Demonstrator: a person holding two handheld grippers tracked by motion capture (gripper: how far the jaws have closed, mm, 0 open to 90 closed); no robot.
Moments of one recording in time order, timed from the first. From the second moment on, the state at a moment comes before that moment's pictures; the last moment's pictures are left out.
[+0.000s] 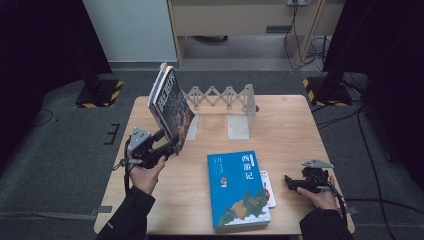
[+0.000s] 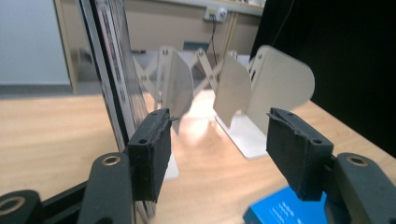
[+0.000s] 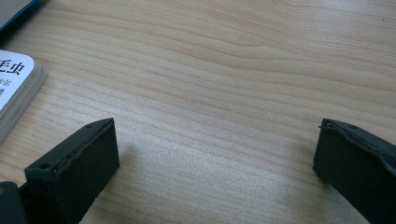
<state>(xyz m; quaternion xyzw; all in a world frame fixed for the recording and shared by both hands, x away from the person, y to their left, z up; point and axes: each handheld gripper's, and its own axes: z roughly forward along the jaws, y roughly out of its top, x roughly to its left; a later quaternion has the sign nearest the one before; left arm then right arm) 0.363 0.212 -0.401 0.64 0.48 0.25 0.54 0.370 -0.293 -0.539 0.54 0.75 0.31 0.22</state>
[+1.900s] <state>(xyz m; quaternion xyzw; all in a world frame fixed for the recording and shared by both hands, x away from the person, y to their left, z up) 0.380 0.134 -0.510 0.76 0.46 0.10 0.44 0.353 -0.222 -0.493 0.48 0.77 0.40 0.10</state>
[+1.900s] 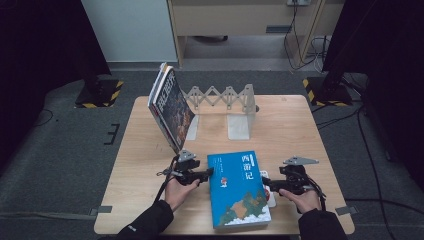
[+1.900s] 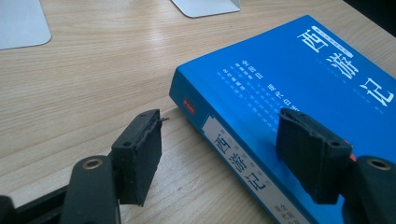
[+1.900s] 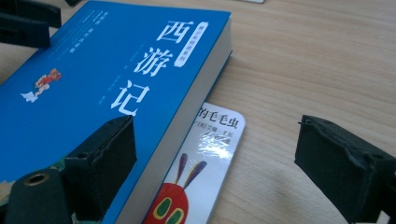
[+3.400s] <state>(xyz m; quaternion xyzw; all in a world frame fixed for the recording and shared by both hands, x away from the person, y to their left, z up) 0.390 0.122 -0.546 0.68 0.51 -0.02 0.53 0.354 -0.186 -0.511 0.47 0.78 0.40 0.06</state>
